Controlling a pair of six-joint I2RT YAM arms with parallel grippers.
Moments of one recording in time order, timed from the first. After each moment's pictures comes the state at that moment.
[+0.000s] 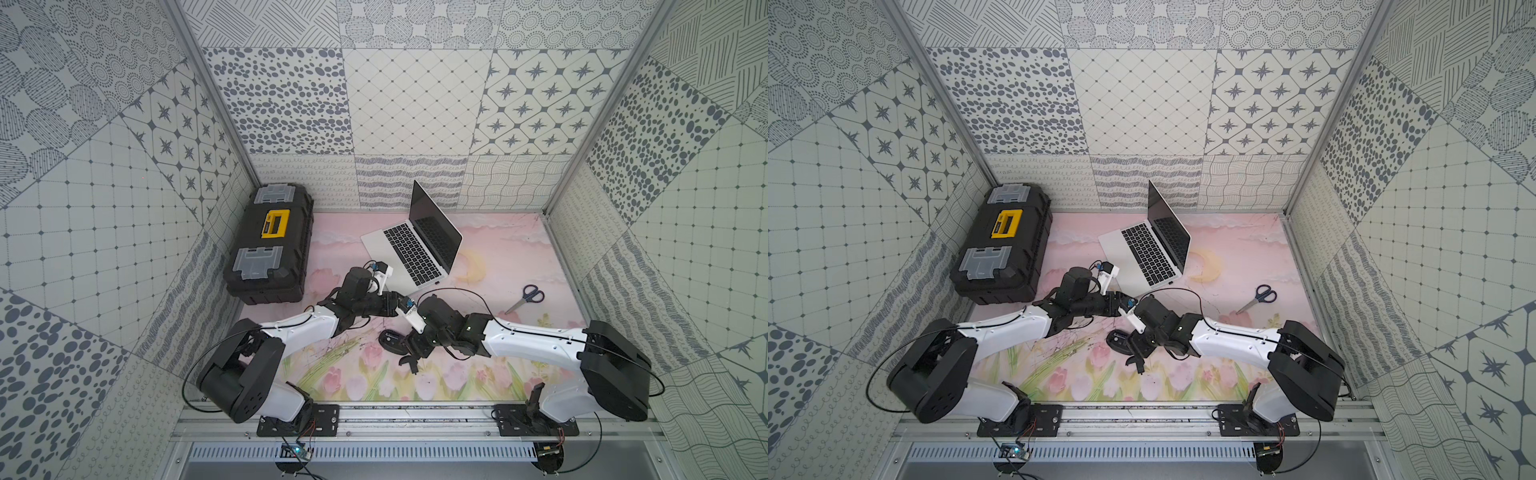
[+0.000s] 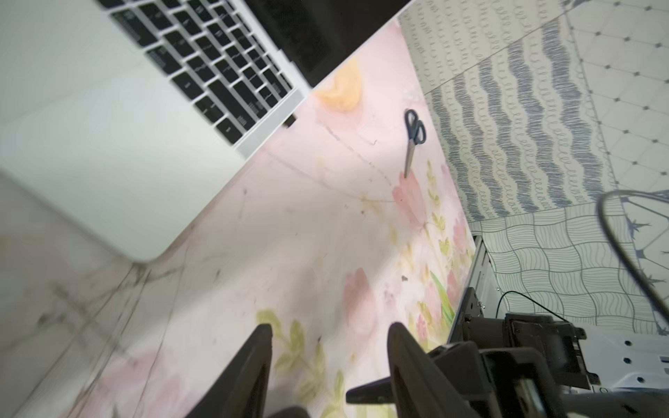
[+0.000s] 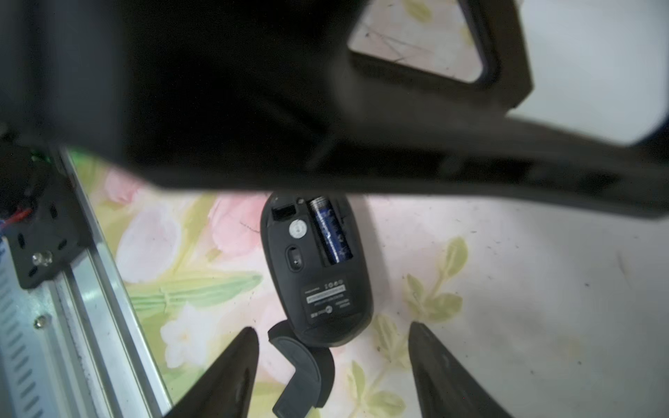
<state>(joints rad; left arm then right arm) -0.50 1.40 0.64 0.12 0.50 -0.55 1.04 1.49 0.82 -0.23 -0.08 0.15</state>
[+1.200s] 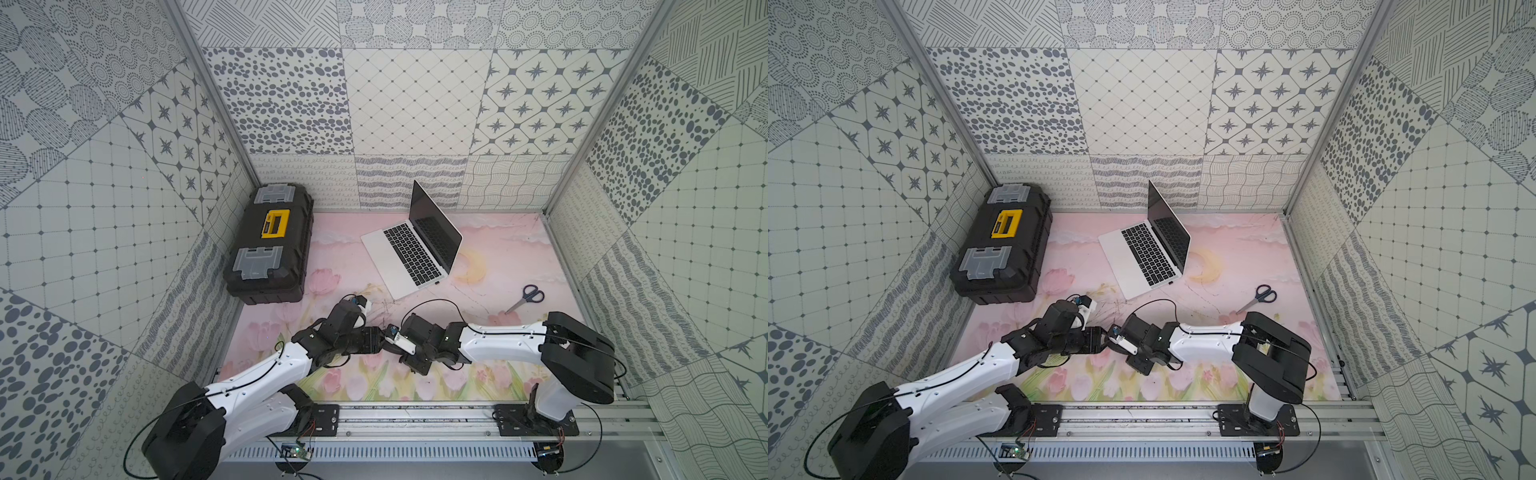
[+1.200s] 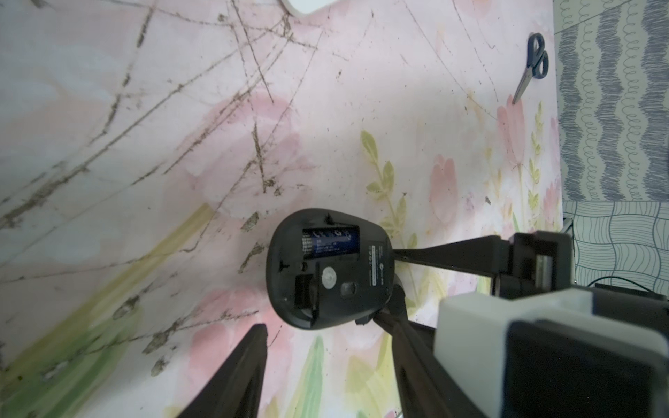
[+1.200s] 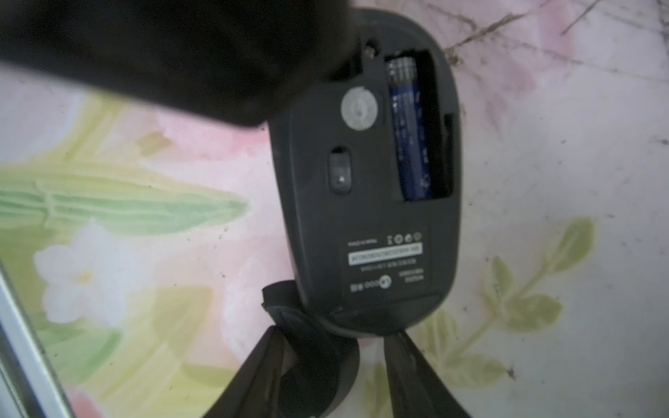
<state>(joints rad) -0.59 1.04 0.45 -0.27 0.29 -0.64 1.12 1.66 0.85 -0.31 0.01 -0.01</state>
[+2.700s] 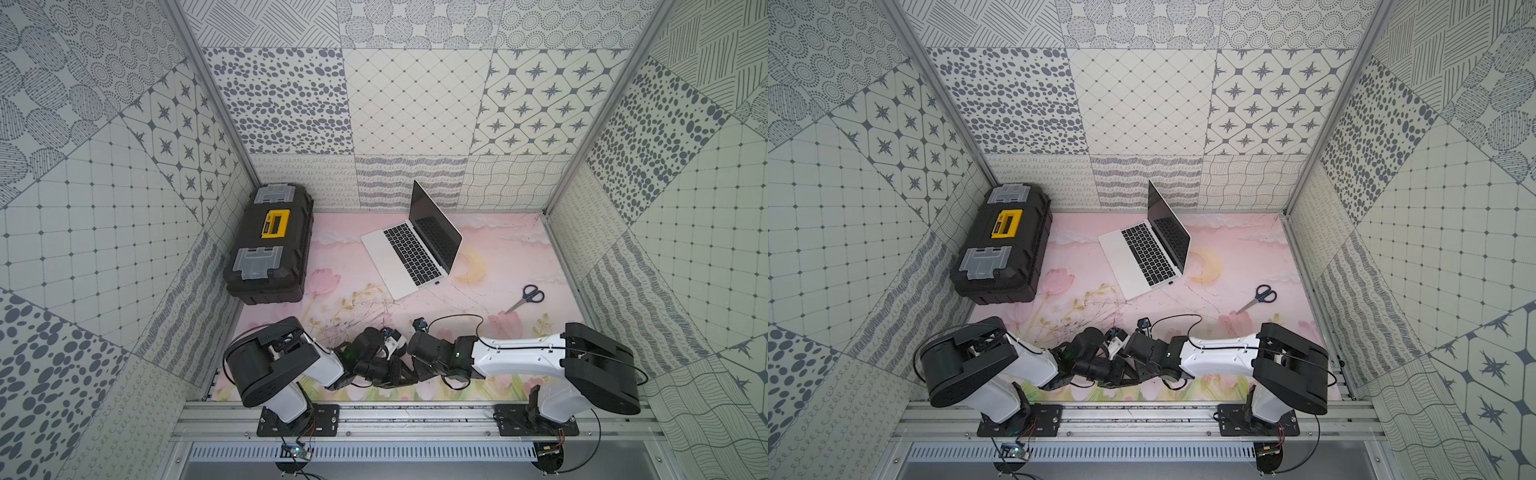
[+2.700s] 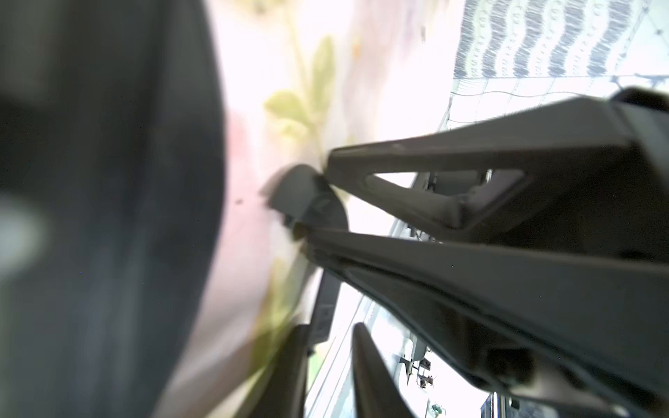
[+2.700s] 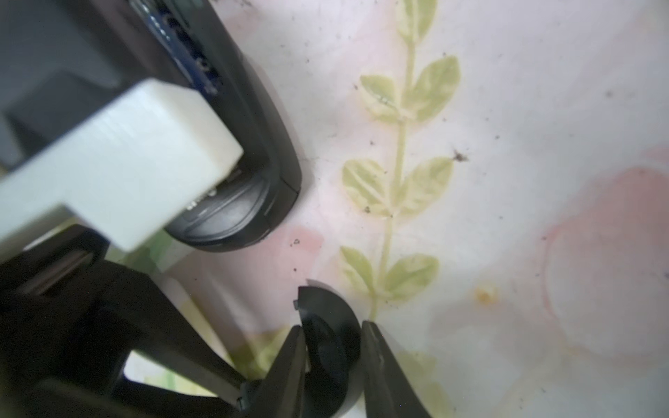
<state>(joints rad) -0.86 1.60 0.23 0.69 0.68 -1.04 1.22 1.54 0.73 -0.33 0.16 0.82</state>
